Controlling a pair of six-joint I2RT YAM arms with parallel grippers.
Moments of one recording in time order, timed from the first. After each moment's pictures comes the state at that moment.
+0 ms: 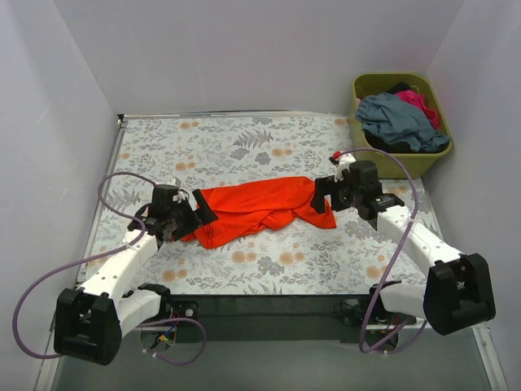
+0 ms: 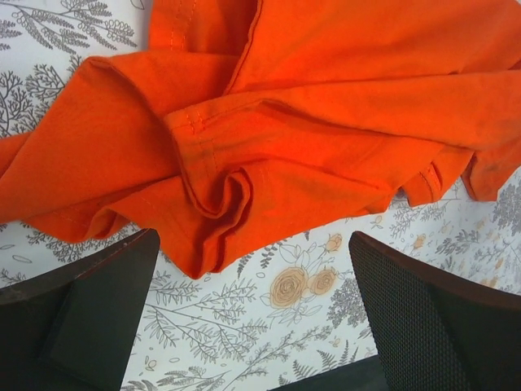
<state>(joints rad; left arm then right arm) -0.23 1.03 0.58 -0.40 0.17 -0.67 0.33 1.21 0.75 -0.23 -0.24 0.10</state>
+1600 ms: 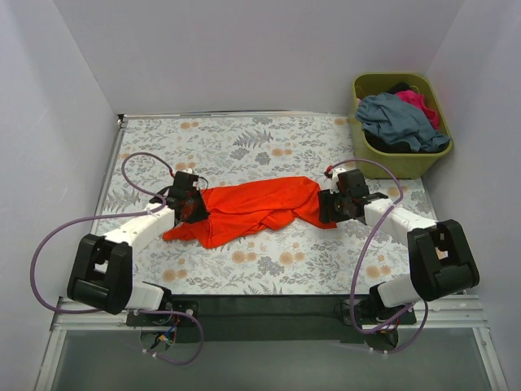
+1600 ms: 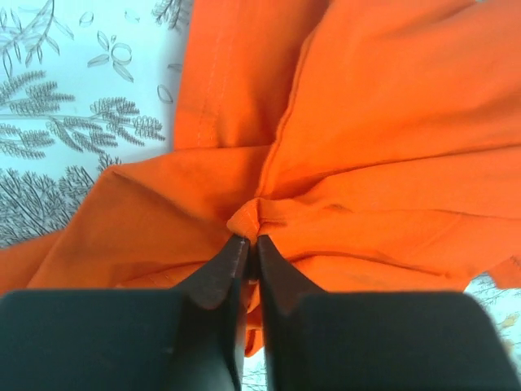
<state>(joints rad) -0.31 1.38 0.73 -0.33 -0.05 -0.59 0.33 1.43 0.72 -0.25 -0.13 0.09</state>
